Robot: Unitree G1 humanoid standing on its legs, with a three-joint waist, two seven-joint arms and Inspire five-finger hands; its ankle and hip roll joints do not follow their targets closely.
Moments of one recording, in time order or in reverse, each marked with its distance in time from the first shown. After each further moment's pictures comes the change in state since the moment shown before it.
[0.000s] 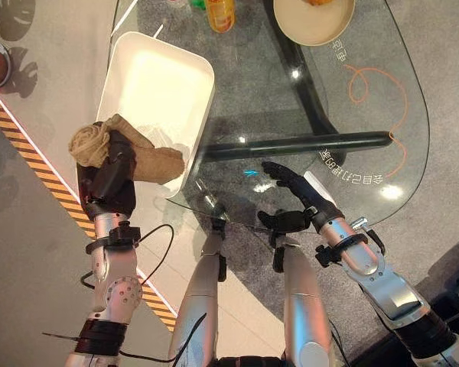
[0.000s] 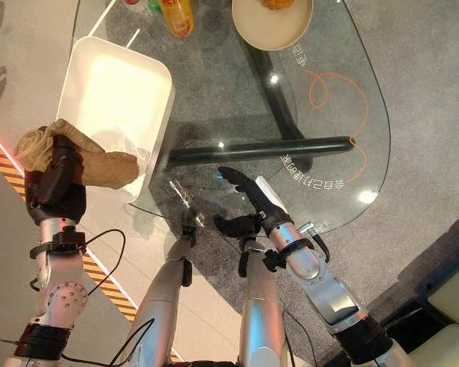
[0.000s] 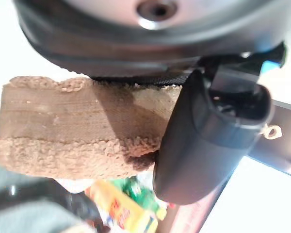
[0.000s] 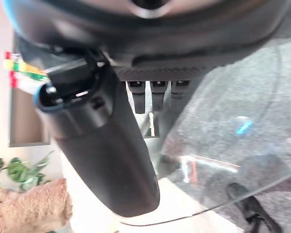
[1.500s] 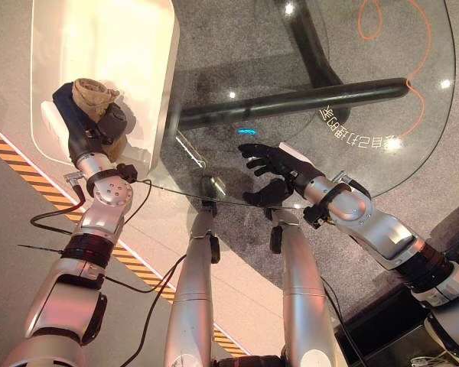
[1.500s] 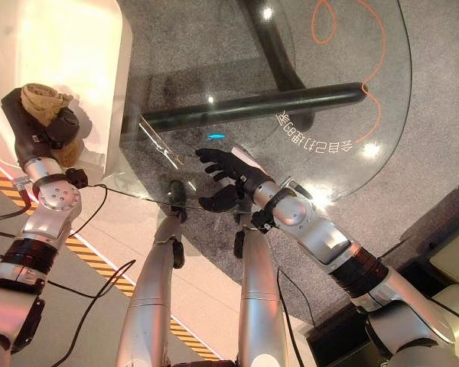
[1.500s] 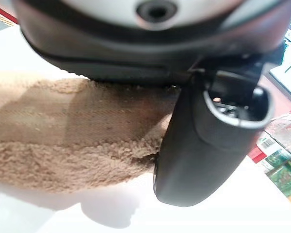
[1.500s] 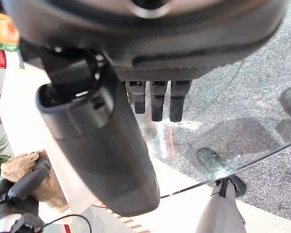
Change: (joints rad) left arm -0.582 0.228 -0.238 0.594 0.721 0.309 0.547; right arm -0.481 -0.118 0.258 0.127 0.293 0.162 0.056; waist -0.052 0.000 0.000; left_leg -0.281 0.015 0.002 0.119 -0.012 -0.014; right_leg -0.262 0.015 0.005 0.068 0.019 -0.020
